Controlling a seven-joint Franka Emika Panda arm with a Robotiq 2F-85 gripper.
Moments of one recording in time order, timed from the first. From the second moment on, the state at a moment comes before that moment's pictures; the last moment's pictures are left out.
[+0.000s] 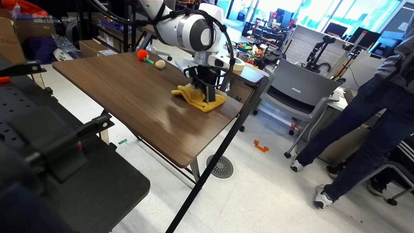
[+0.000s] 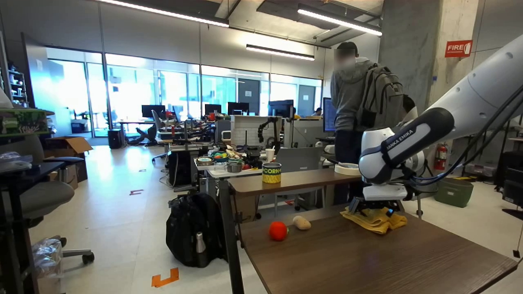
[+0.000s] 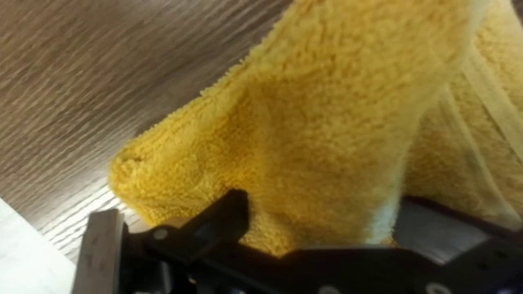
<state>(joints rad) 0.01 1.37 -0.22 -0.92 0.02 2.33 0.50</state>
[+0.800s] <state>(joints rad) 0.08 1.23 -0.10 -1.17 -0.02 2.38 0.17</state>
